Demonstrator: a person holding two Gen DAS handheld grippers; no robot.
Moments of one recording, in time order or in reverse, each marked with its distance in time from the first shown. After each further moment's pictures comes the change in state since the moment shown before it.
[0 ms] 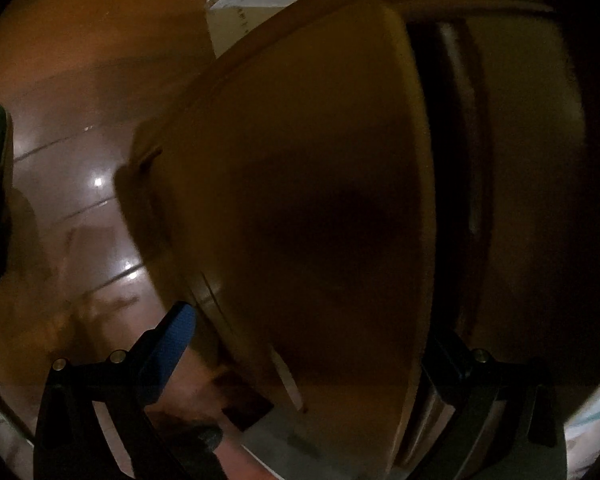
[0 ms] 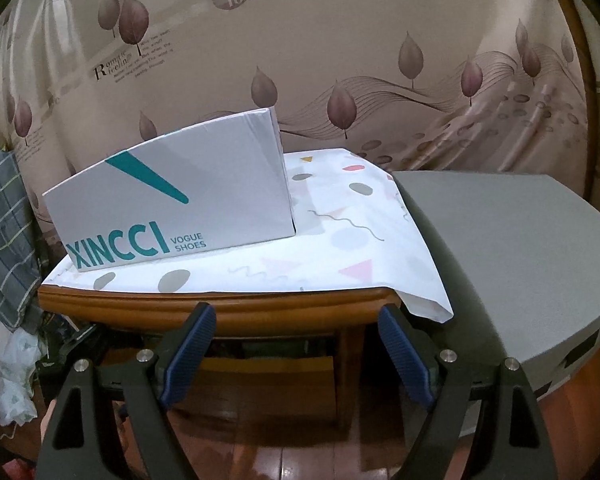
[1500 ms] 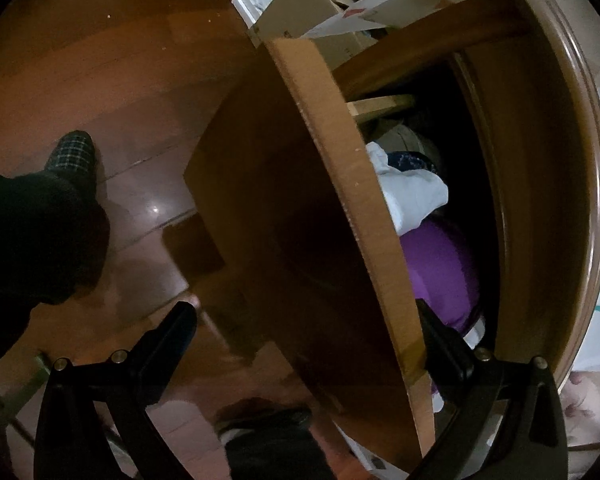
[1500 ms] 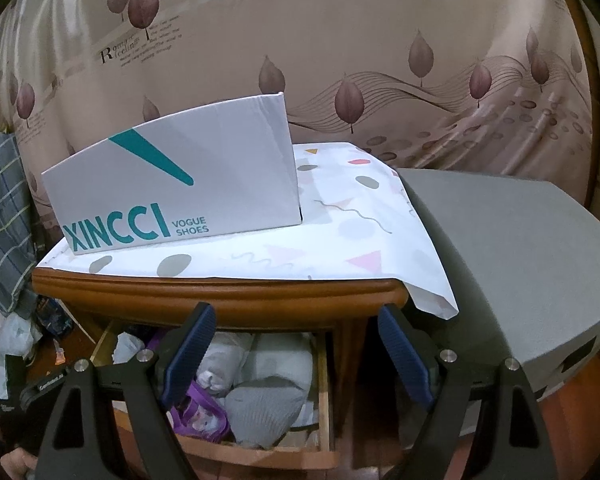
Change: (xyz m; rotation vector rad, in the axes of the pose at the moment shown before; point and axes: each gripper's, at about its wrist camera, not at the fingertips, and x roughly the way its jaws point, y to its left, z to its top) left arm -0.077 0.042 -0.036 0.156 -0.036 0.236; right arm 0.005 0.008 -0.007 -0.041 0.018 -0.013
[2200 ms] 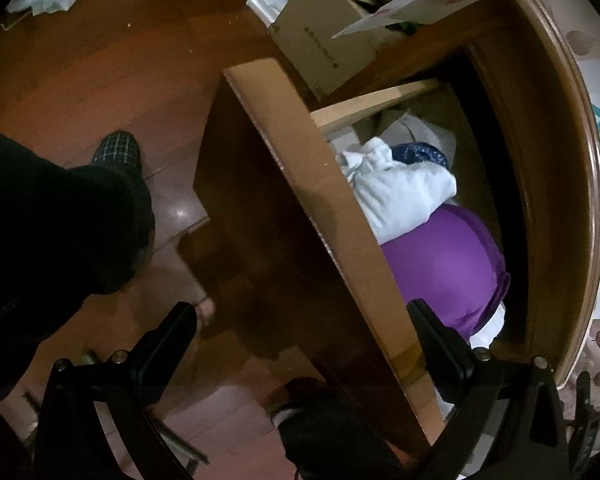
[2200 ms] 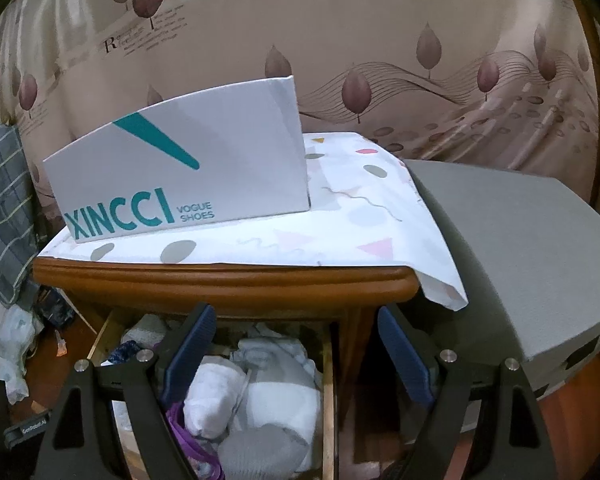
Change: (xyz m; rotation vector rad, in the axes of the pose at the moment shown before) left arm -0.031 0.034 -0.020 0.069 0.048 0.086; right arm 0.004 0.006 -0.004 -0.016 0.033 0.013
